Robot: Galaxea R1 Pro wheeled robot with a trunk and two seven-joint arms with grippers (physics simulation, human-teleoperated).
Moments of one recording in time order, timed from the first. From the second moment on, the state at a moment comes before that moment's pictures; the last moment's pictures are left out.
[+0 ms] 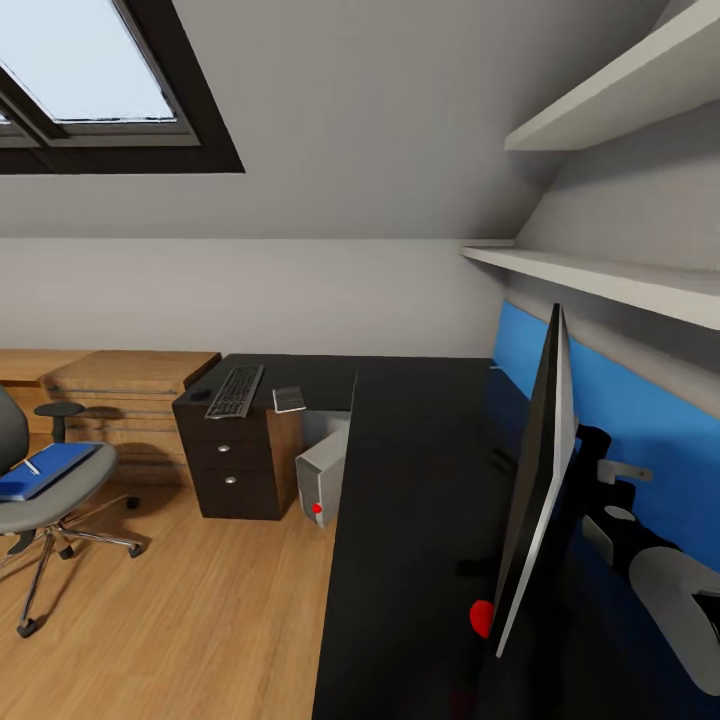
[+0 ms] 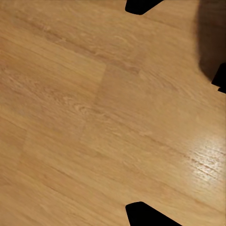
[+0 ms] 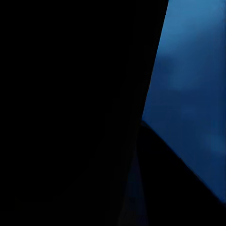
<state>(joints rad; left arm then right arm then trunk) -0.22 0.01 -0.17 -0.02 0.36 -0.49 0.31 -0.96 -0.31 -0.10 -0.13 -0.07 -0.29 -0.18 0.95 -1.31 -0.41</state>
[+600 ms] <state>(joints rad) -0.22 0.01 -0.17 -0.02 0.36 -0.49 0.31 -0.96 -0.31 -0.10 -0.13 -0.07 -0.29 -0.18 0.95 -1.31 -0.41</state>
